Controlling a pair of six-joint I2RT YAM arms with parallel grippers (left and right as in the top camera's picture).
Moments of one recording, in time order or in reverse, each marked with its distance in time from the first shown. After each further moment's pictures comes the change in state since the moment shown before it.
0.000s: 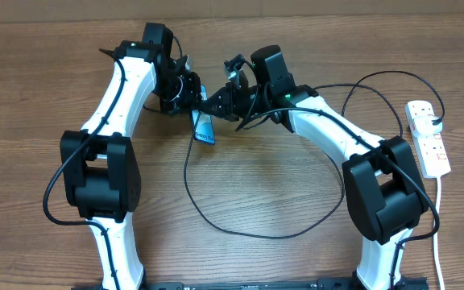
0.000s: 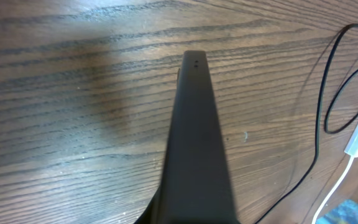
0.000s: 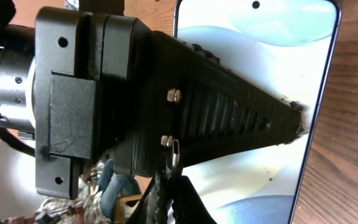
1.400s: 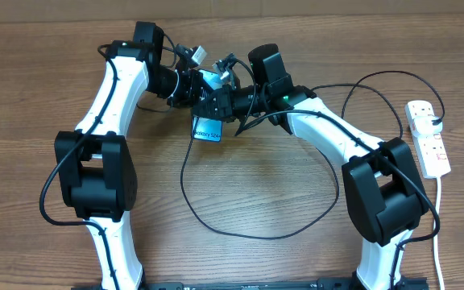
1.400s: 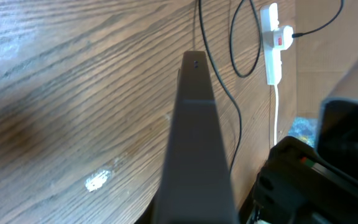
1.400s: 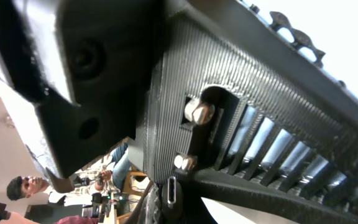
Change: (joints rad) left arm 0.032 0.000 0.000 0.013 0.389 0.391; right arm 0.002 -0.008 -0.004 0.072 -0.156 -0.042
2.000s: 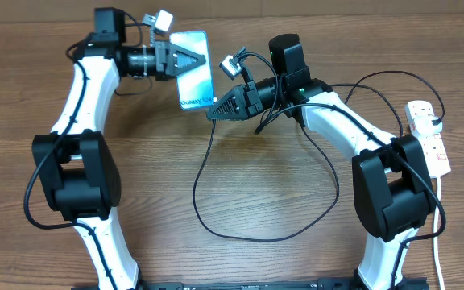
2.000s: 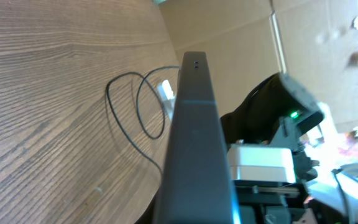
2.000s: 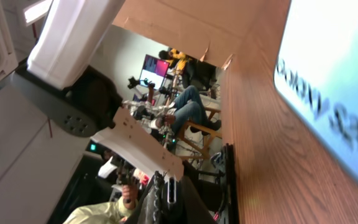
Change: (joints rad) left arm 0.151 0.000 0.000 0.364 0.463 -0.198; right arm -0.081 0.000 0.000 0.081 -0.503 -0.093
